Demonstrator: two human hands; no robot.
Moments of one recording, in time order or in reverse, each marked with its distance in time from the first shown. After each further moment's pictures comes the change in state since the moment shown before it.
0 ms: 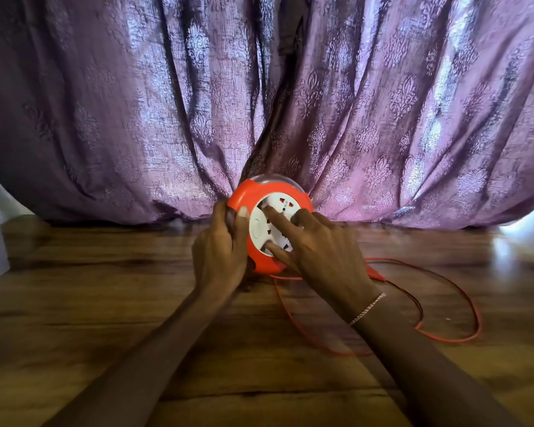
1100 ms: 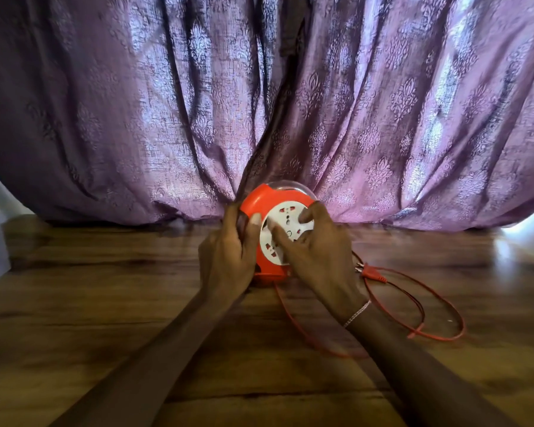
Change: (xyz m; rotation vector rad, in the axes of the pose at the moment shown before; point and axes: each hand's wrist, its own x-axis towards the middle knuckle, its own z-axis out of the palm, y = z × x) left_hand -0.004 0.006 0.002 0.031 -0.041 0.055; right_hand 0.006 -0.021 0.005 0.746 -0.003 0.734
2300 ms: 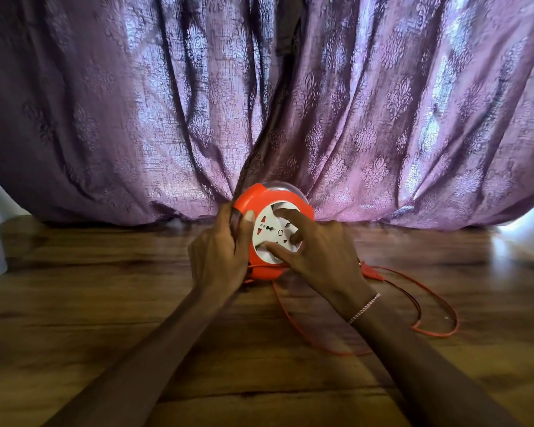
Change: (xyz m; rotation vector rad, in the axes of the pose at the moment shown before) left_hand 0.000 -0.008 -0.005 0.076 -0.010 -0.027; right_hand 0.008 0.023 -0.006 -0.362 -0.027 -0.480
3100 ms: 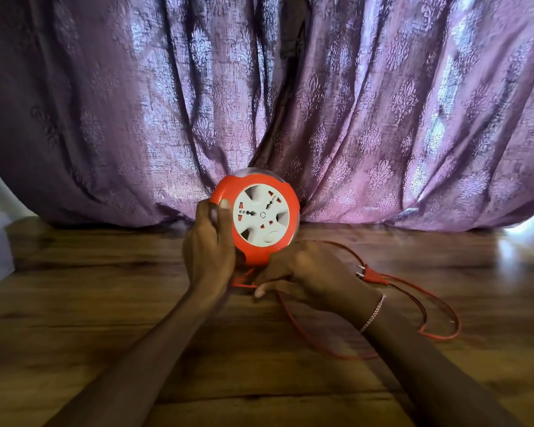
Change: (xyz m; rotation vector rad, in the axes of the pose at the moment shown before) left_hand 0.014 -0.013 -0.001 -0.165 0.145 -0.193; right_hand -0.001 -0.002 0.000 0.227 -0.490 -0.406
